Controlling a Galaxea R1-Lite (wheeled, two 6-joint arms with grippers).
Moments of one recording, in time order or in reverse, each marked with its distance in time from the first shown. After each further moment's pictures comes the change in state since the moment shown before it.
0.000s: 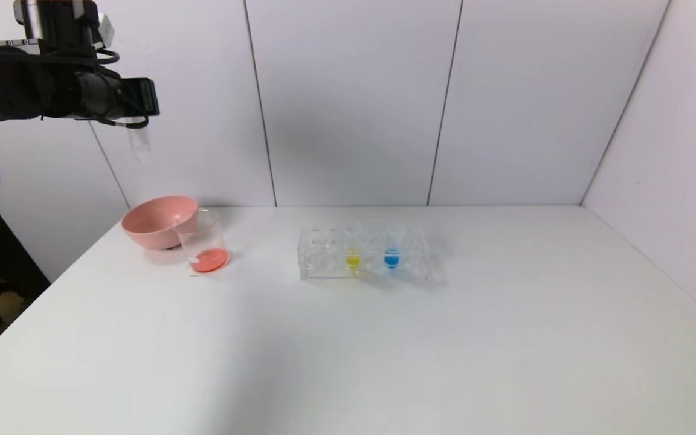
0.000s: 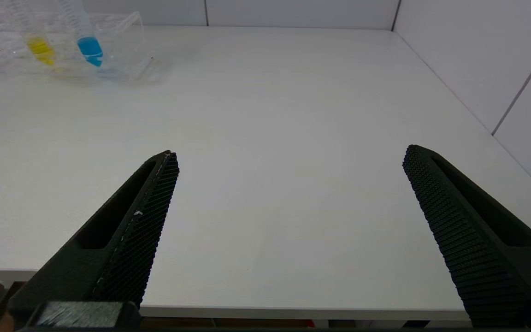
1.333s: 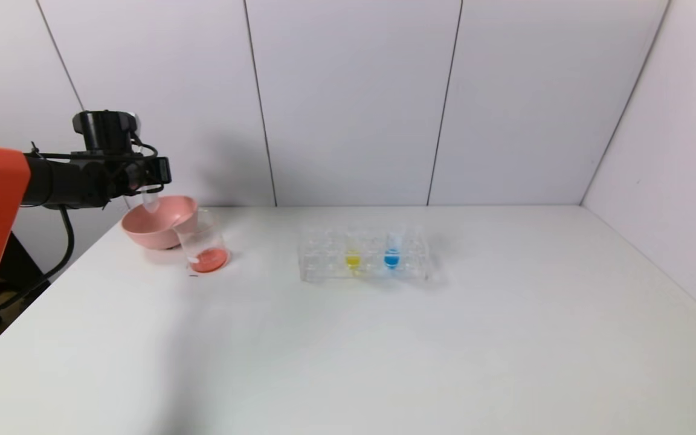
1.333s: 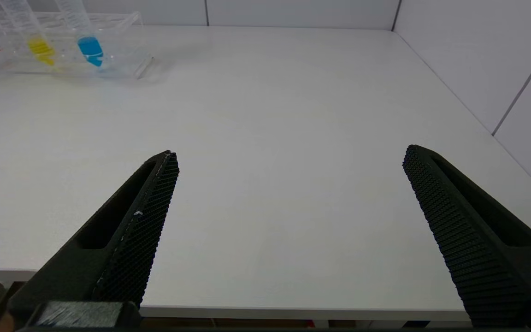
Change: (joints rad) left arm 0.114 0.270 0.214 -0.421 -0.017 0.060; right arm 0.000 0.000 0.000 0.000 0.000 0.000
